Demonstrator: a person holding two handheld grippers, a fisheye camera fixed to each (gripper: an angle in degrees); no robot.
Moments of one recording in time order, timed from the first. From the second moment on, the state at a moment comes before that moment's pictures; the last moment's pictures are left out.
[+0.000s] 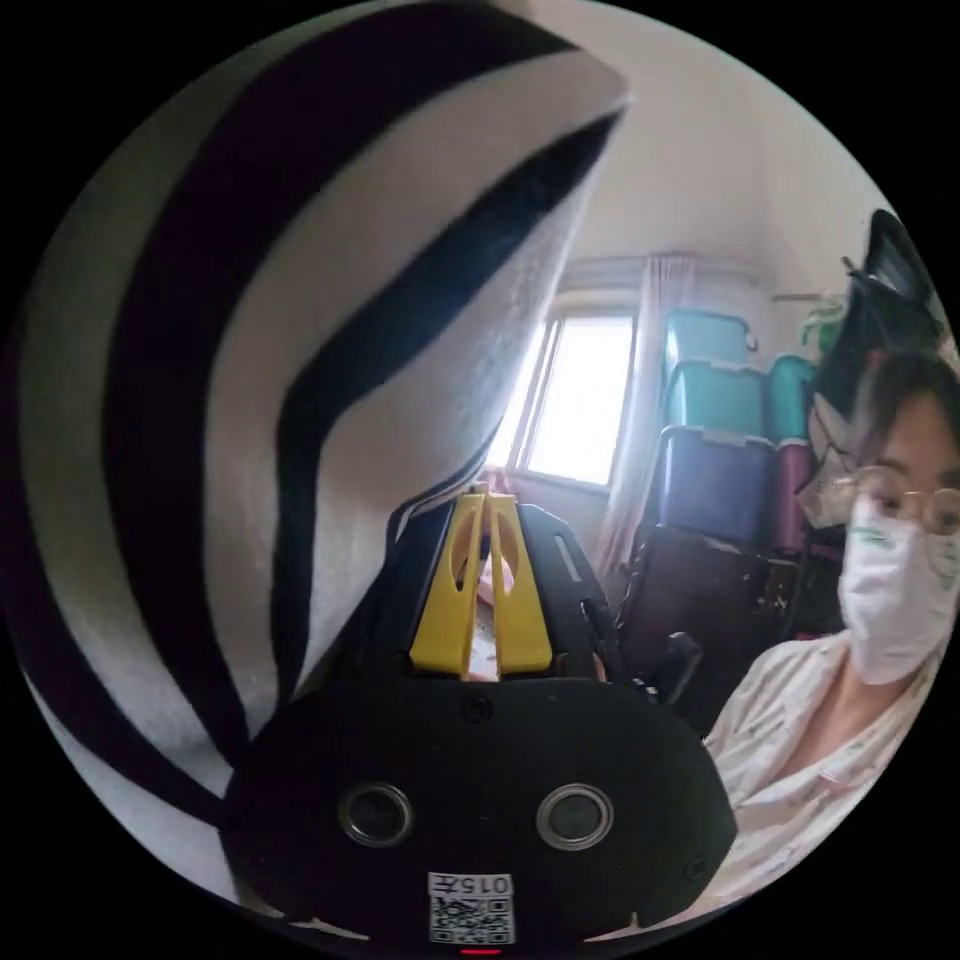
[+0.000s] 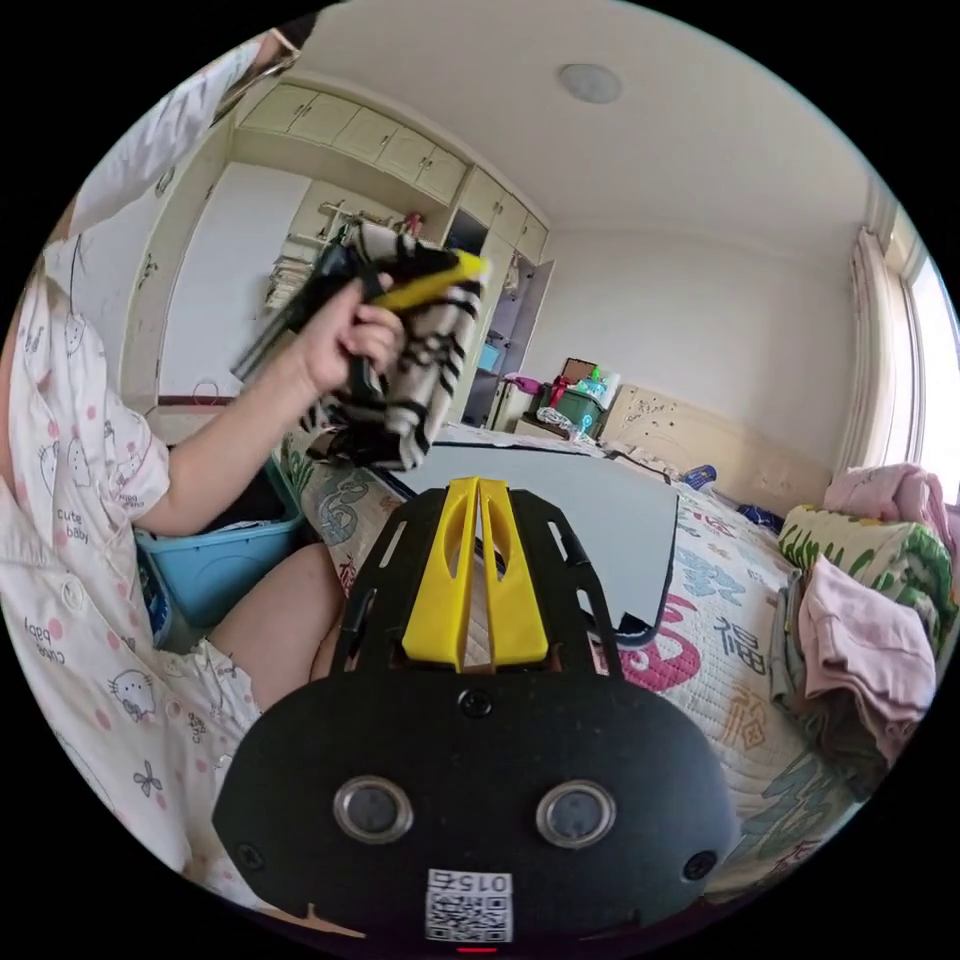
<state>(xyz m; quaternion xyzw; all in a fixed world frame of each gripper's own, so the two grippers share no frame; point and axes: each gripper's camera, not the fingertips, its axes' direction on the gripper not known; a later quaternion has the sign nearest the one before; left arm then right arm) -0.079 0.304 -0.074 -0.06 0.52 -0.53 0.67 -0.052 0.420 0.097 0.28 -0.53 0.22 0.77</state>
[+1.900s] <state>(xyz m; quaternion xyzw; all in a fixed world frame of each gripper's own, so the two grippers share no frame) -0.168 0.526 -0.513 -0.05 0.17 -0.56 0.81 -0.013 0.178 0.029 0.24 -0.50 0.33 0.76</state>
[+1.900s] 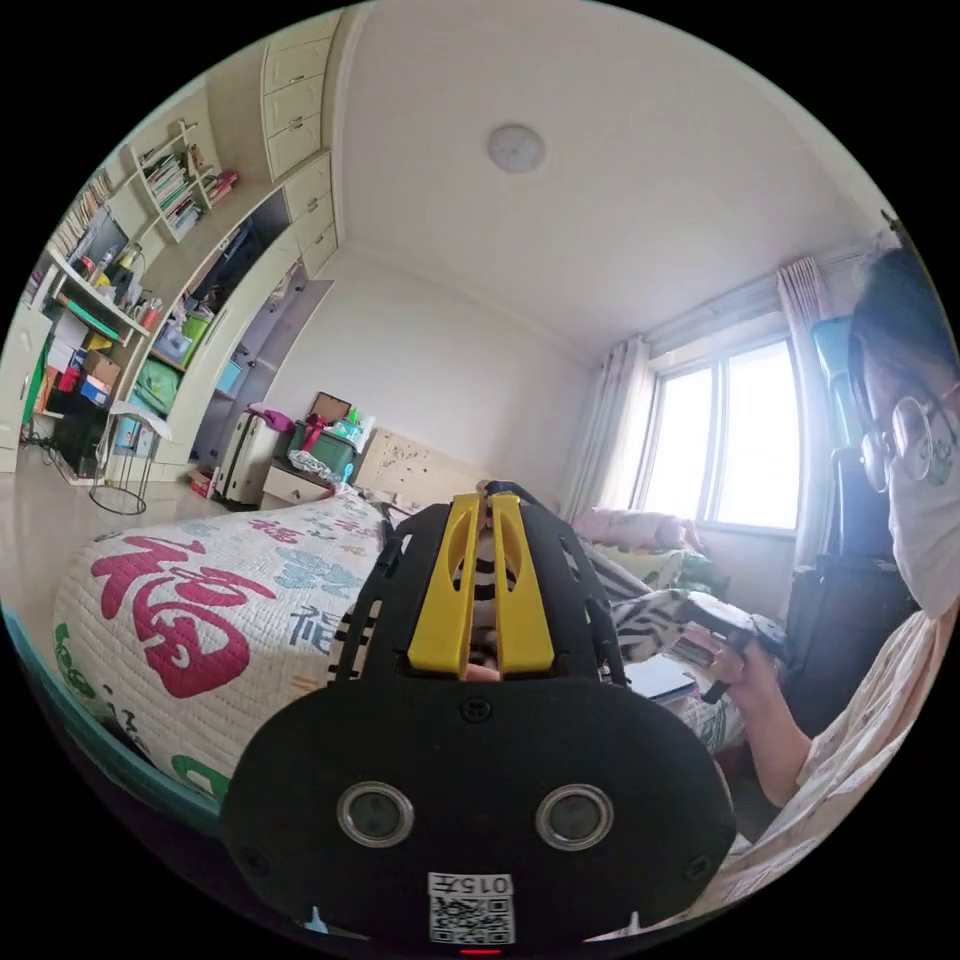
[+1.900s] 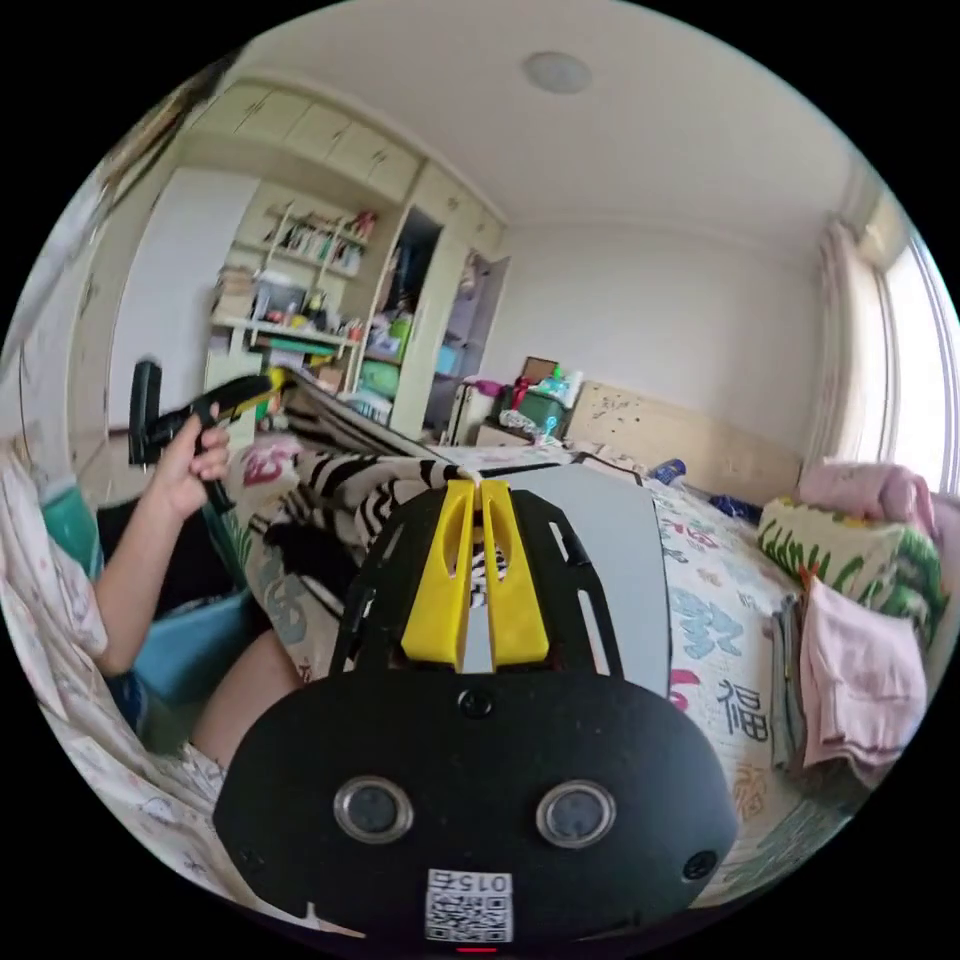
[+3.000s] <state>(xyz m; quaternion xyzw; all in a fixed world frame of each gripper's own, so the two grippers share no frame) -0.173 0.461 -0.499 -0.07 0.14 -0.59 0.79 0.236 0.346 0.183 0.10 -0.75 0.56 0.35</state>
